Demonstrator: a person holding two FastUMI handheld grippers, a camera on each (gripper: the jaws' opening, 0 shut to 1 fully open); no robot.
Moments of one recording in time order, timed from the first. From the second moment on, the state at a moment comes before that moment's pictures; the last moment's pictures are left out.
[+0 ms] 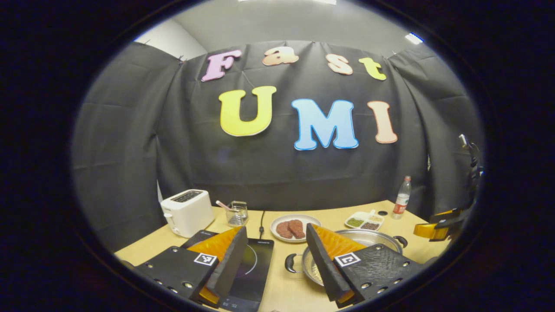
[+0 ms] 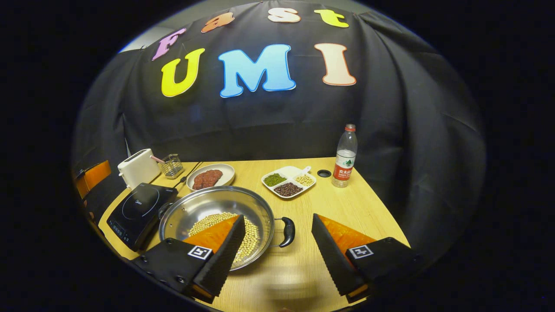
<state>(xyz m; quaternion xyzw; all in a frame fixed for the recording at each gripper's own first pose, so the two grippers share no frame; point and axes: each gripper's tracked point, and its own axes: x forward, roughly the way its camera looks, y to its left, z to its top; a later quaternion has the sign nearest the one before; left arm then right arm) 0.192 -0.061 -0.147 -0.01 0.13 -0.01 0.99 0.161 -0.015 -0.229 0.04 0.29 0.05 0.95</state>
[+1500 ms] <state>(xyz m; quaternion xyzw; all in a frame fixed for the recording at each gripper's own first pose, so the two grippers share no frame) 0.269 -0.116 -0.367 -0.06 0.37 -0.10 0.92 0.204 0.003 -0.331 0.03 0.40 0.00 0.92</state>
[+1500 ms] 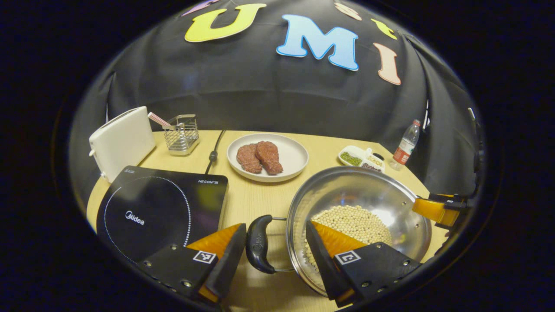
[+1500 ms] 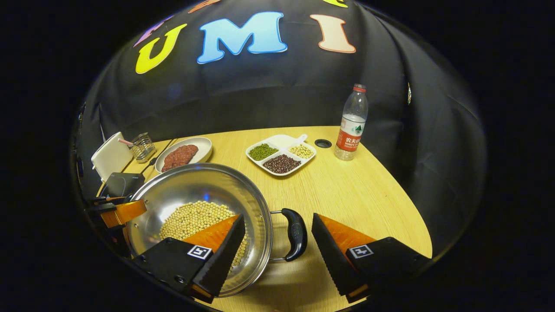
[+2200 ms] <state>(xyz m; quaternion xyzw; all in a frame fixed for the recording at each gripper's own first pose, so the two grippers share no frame) 0.263 -0.113 -0.384 -0.06 0.40 -0.08 0.91 0.204 0.001 -0.352 0.03 0.43 0.00 0.90</state>
